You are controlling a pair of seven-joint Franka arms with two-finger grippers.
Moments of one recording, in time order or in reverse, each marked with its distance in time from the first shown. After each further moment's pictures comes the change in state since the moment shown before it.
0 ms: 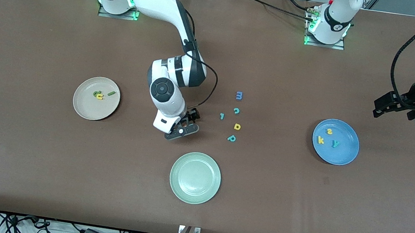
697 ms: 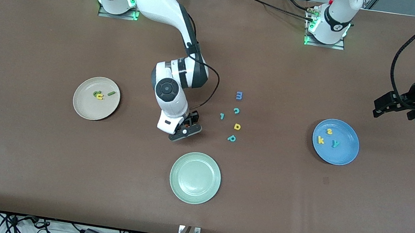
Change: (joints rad) left arm 0.000 0.000 -0.001 0.000 0.000 -0.001 0.000; right arm -0.001 0.025 0.005 0.008 -0.021 0.037 -0.027
